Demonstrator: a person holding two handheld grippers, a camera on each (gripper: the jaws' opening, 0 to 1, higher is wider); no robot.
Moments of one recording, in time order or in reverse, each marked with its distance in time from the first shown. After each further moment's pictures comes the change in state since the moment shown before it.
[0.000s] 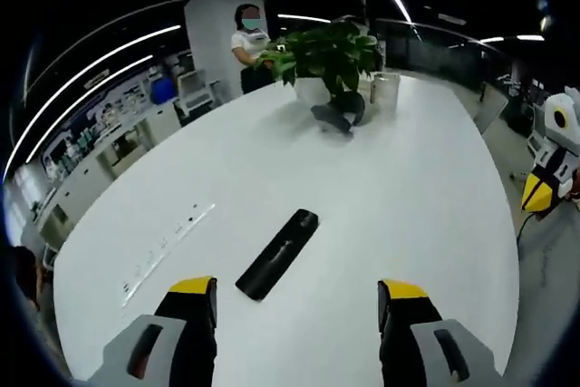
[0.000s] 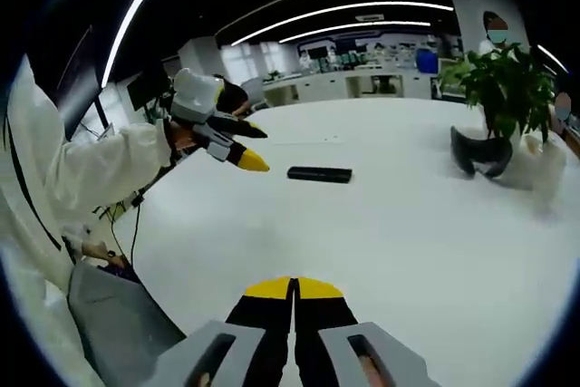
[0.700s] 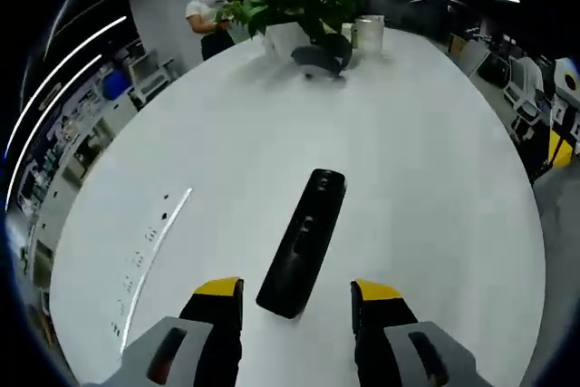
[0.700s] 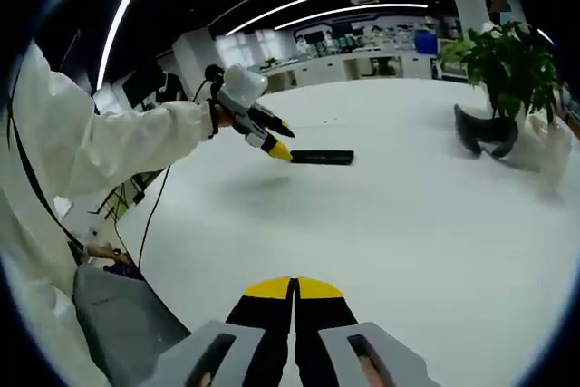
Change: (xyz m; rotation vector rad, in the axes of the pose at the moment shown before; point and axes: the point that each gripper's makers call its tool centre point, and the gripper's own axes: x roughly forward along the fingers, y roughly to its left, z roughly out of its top) left arm 0.073 0.040 -0.028 0.149 0.200 -0.156; right arm 0.010 -0.003 -0.011 0.048 0.068 0.019
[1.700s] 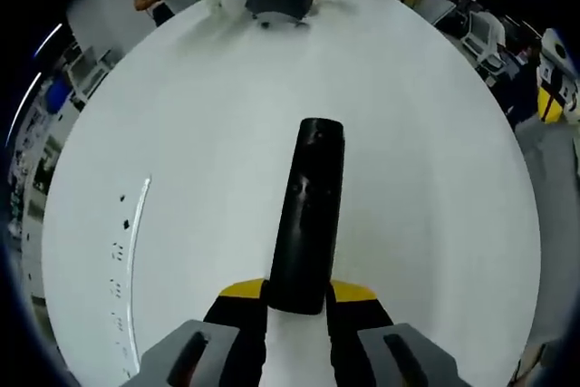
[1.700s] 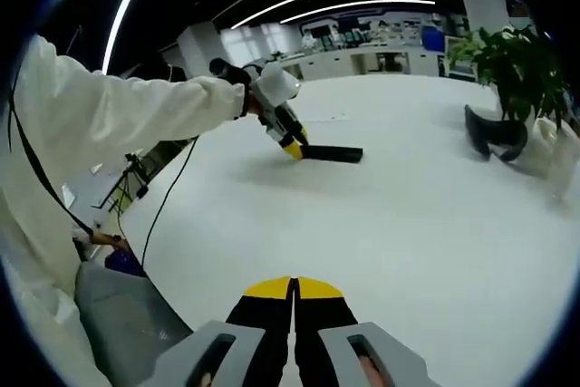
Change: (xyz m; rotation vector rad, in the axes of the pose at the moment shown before) left arm 0.020 0.006 -0.022 0.194 0.197 -0.176; right arm 0.007 0.011 0.003 -0.022 0.029 0.031
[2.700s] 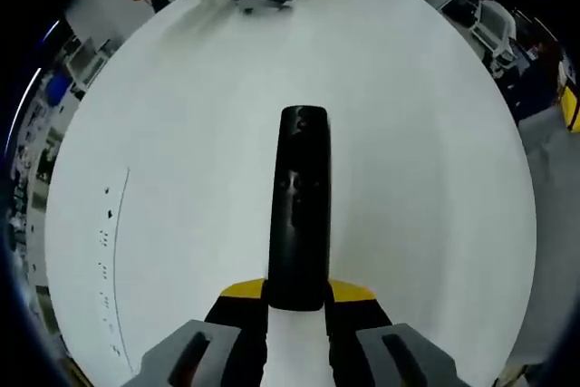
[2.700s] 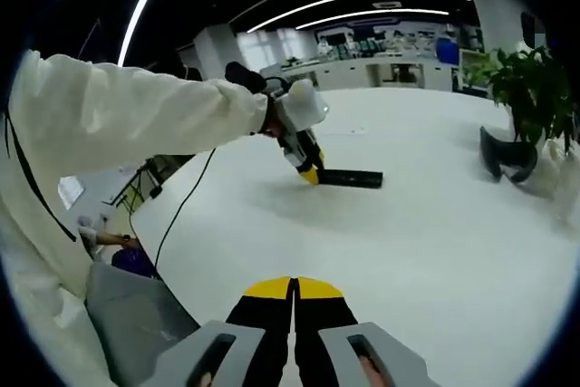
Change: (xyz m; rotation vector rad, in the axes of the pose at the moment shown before) left arm 0.004 -0.037 -0.003 -0.042 0.104 0.021; right arm -0.009 0.027 0.016 -0.054 -0.028 0.039
